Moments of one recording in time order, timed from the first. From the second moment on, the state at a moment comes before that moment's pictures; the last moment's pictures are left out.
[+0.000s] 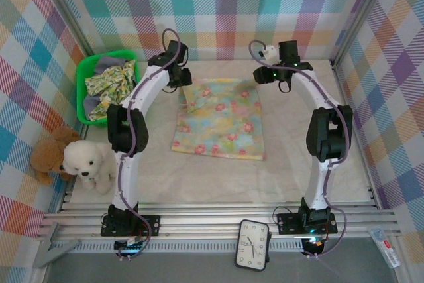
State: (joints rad) left arm -0.30 2.26 2.19 -0.92 -0.07 -0.42; right arm 0.15 2.02 1.79 -0.52 -0.25 -0.23
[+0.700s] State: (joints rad) left arm -0.31 1.85 1.30 -0.63 0.30 -0.78; right arm 0.18 1.76 1.27 -0.30 -0.57 0.70
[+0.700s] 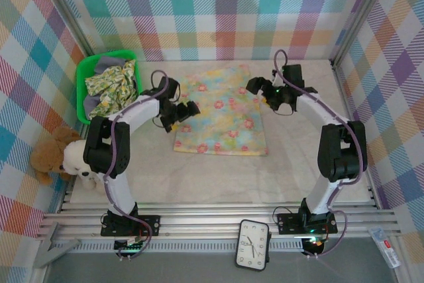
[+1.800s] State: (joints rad) left arm -0.37 1.74 1.02 -0.43 0.42 -0.95; right arm 0.37 1.61 0.91 -0.45 -0.33 0.91
